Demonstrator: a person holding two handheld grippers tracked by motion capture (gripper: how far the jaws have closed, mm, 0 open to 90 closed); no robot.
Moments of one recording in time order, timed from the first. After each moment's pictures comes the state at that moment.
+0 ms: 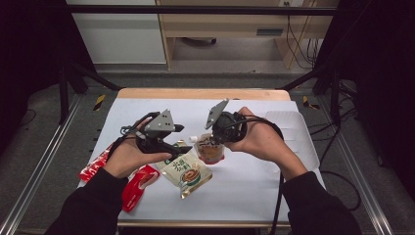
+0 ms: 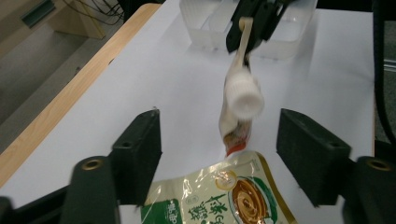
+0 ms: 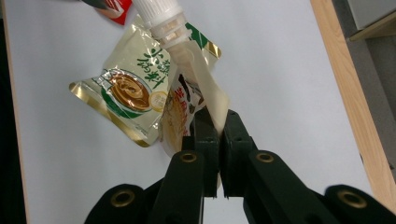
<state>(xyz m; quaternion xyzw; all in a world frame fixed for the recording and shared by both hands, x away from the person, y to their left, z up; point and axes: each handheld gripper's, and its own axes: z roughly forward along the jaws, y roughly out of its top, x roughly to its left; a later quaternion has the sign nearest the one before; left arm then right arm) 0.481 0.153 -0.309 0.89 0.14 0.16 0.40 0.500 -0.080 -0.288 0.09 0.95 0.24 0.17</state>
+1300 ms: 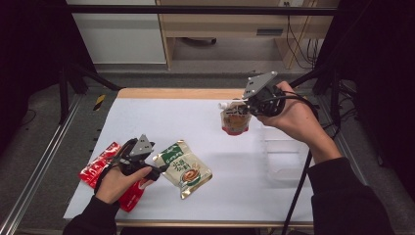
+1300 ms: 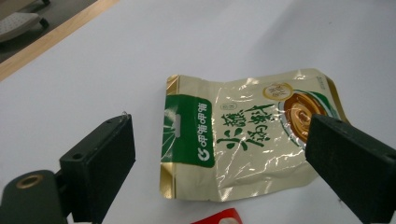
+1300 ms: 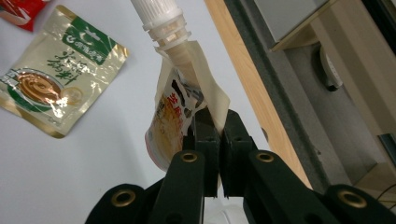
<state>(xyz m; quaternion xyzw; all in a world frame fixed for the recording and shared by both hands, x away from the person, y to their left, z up) 0.472 0.218 -0.405 0.86 0.26 0.20 0.38 0.528 -0.159 -0.240 0.13 0.91 0.28 0.27</state>
